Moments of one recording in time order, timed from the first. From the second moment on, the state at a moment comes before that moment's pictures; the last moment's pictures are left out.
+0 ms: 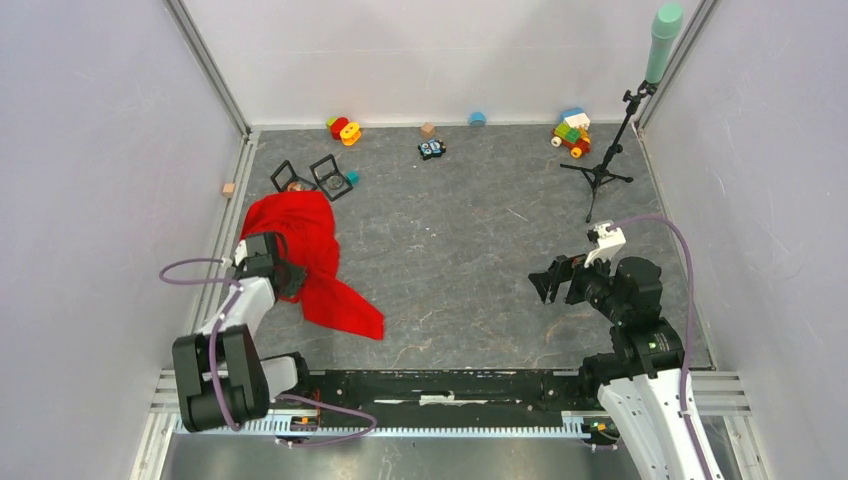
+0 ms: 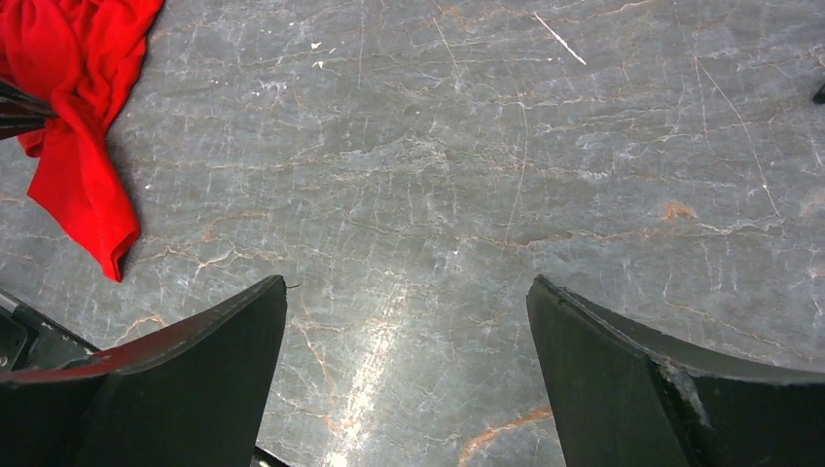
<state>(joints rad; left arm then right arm) 0.21 1.22 0.51 -0.30 -0.08 -0.88 0.15 0.41 0.52 -0.51 -0.34 0.19</state>
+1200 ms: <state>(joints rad) -0.40 0.83 1.08 -0.84 0.32 -0.42 0.15 0.46 0.41 -0.48 -0.48 0.23</state>
